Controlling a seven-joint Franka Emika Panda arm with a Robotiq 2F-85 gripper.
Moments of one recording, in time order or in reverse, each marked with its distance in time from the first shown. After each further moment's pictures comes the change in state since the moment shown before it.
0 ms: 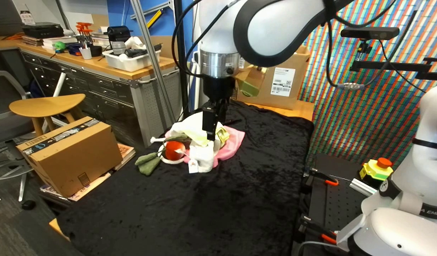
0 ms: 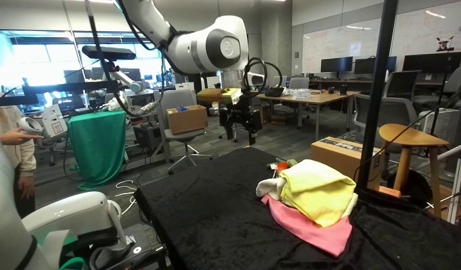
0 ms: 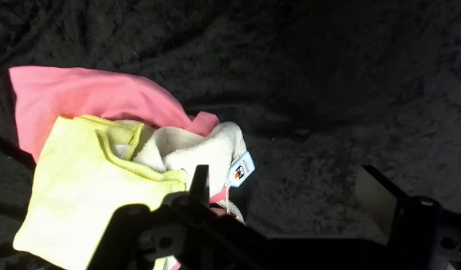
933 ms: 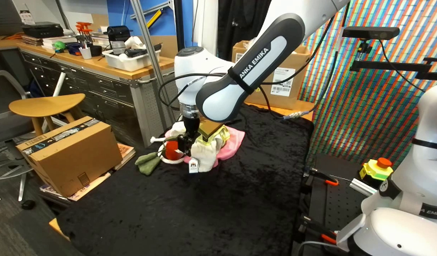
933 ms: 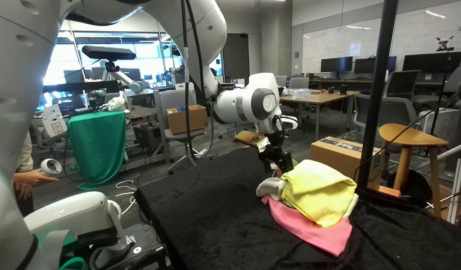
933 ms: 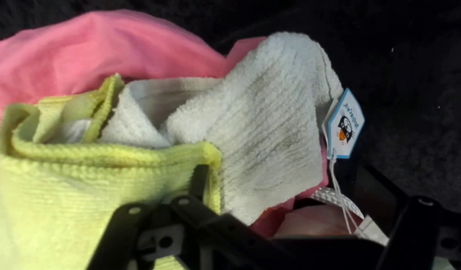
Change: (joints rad) arm 0.031 0.473 -0.133 0.247 -0.149 0.233 0.344
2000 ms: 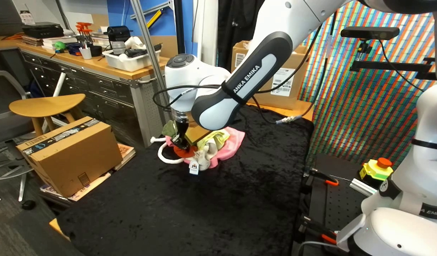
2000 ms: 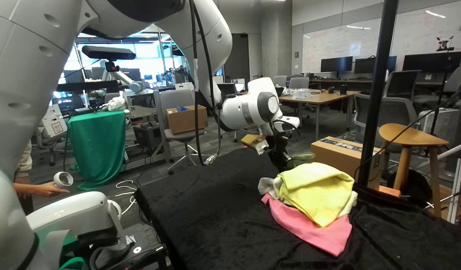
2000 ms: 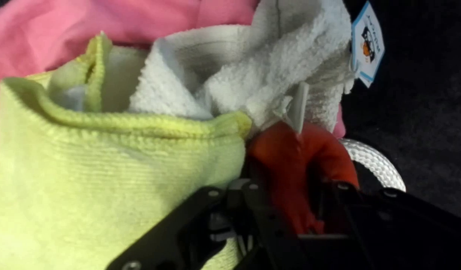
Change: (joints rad) arm 0.044 0.090 -0.044 0.097 -0.142 0.028 0.280
